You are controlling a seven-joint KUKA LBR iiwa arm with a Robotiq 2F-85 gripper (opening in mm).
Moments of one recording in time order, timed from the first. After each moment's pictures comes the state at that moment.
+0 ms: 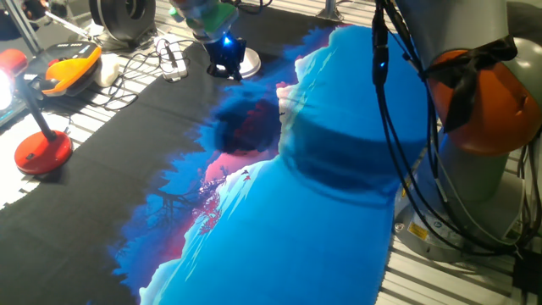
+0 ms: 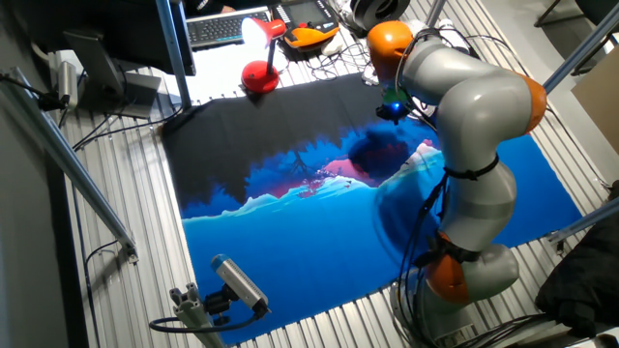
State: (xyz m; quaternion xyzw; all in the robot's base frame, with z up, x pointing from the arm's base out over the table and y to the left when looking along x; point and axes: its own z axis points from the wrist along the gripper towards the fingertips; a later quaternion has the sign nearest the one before) arm 0.565 -0.129 0.122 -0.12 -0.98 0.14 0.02
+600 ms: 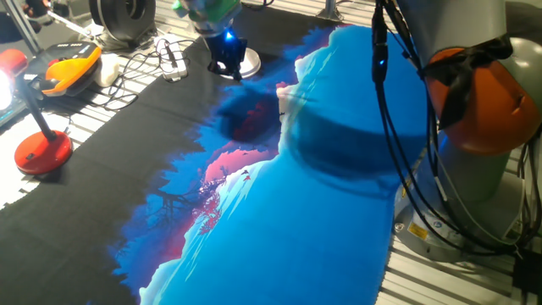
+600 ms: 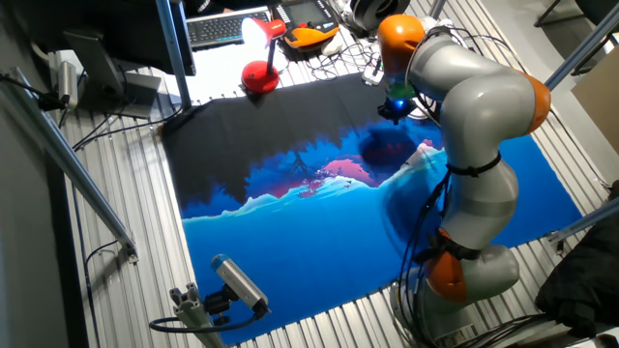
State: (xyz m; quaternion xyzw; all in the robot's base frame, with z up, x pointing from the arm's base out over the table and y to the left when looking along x) arm 0.565 -0.130 0.122 -0.12 -0.99 0.09 0.05
